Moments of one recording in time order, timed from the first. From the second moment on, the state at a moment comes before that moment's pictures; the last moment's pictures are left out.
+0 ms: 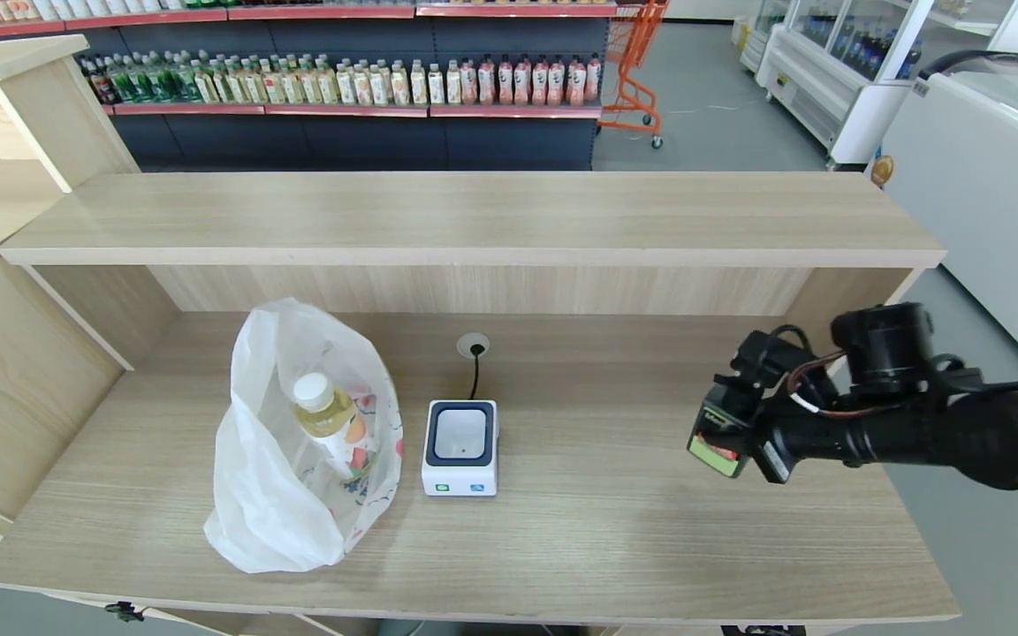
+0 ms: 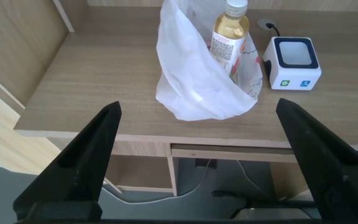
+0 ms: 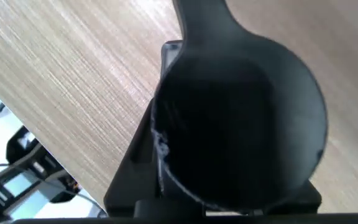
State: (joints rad) left arm 0.00 0.00 0.00 0.00 0.01 0.00; right arm 0.17 1.80 -0.80 -0.39 0.34 -0.59
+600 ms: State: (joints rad) left arm 0.00 0.00 0.00 0.00 0.01 0.00; right arm 0.13 1.53 -0.50 -0.61 0.67 -1.90
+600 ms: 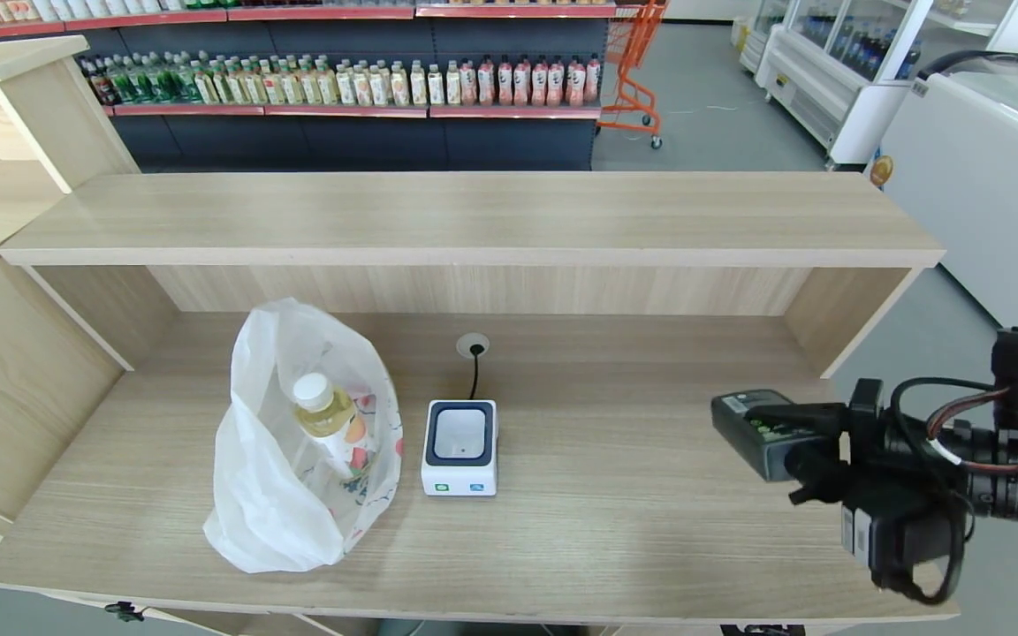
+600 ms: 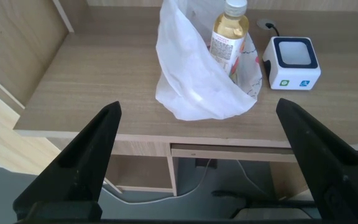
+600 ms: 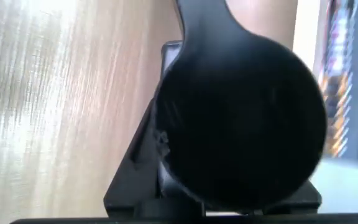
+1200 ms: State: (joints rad) left arm 0.00 0.00 0.00 0.00 0.01 0.00; right arm 0.48 1.53 -0.51 -0.40 0.96 -2.69
